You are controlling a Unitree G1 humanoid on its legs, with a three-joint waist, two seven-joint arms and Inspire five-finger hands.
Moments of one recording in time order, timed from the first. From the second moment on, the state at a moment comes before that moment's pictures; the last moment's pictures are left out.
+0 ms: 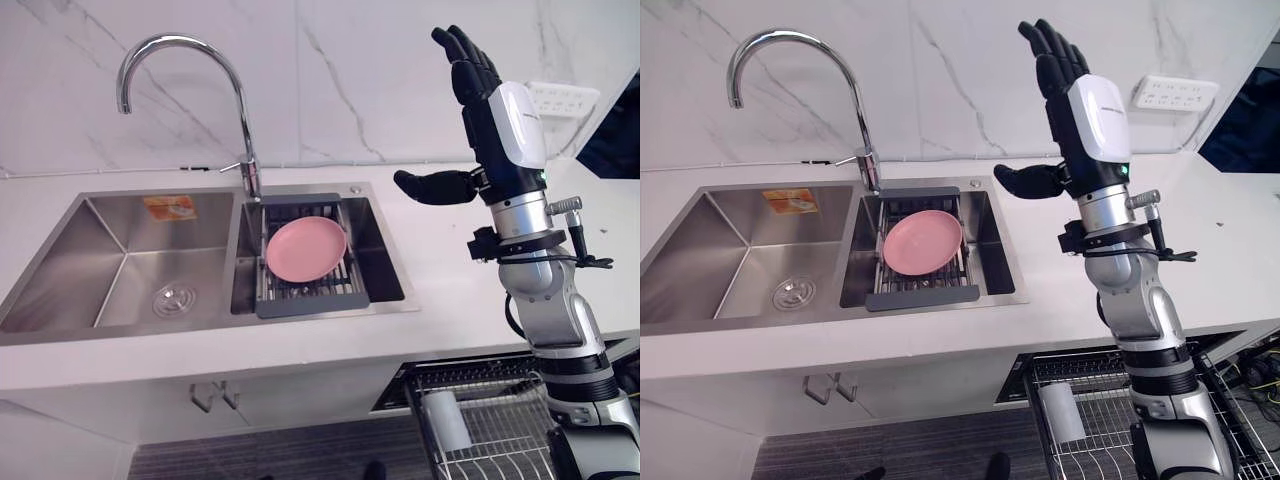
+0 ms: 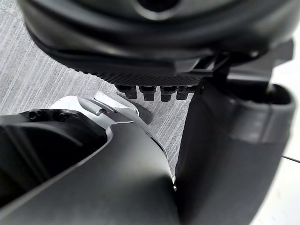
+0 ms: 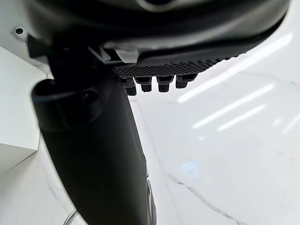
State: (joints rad) left arm 0.17 0.15 0.21 0.95 -0.47 0.35 -0.01; right arm -0.47 -0.56 0.00 -0.14 -0.48 -0.16 -0.10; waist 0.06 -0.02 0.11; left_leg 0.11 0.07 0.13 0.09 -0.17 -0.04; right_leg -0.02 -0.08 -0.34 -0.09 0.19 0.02
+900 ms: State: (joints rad) left arm 0.15 0.15 0.19 0.94 -0.48 0.34 0.01; right arm -0.53 -0.56 0.32 0.15 -0.75 -0.10 0.13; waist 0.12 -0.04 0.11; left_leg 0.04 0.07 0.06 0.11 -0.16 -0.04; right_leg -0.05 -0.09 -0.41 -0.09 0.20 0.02
